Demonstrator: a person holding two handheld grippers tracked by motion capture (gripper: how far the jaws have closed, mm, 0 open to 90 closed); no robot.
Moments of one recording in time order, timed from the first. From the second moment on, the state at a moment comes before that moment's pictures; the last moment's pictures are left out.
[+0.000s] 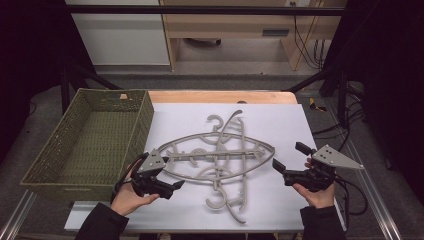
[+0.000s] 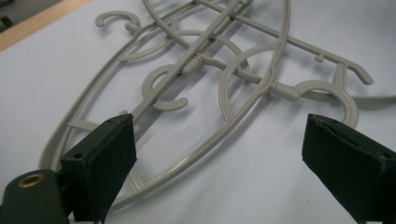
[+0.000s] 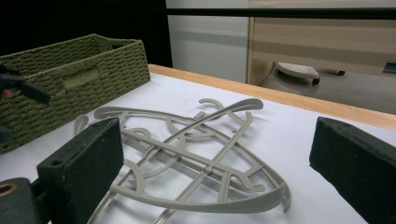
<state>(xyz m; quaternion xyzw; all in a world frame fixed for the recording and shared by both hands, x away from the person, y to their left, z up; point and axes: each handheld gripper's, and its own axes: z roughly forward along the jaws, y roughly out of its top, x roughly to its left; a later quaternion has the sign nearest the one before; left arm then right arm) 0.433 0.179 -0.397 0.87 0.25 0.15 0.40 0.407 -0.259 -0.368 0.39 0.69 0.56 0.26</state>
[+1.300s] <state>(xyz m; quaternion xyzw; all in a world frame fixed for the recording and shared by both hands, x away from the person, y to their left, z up) 0.483 0.128 -0.456 0.94 0.20 0.09 0.27 0.410 -0.256 -0.371 0.38 0.70 0.55 0.26</state>
